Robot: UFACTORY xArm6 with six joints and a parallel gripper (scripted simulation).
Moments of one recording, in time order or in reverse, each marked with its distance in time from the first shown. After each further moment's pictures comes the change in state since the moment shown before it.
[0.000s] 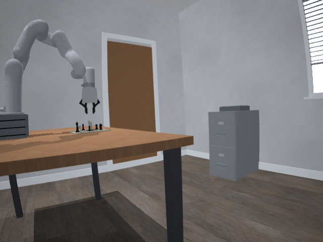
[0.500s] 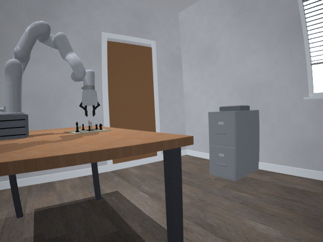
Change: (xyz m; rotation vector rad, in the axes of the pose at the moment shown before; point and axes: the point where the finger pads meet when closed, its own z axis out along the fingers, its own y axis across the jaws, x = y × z) arm 0.000 -0.001 0.018 0.001 0.000 0.000
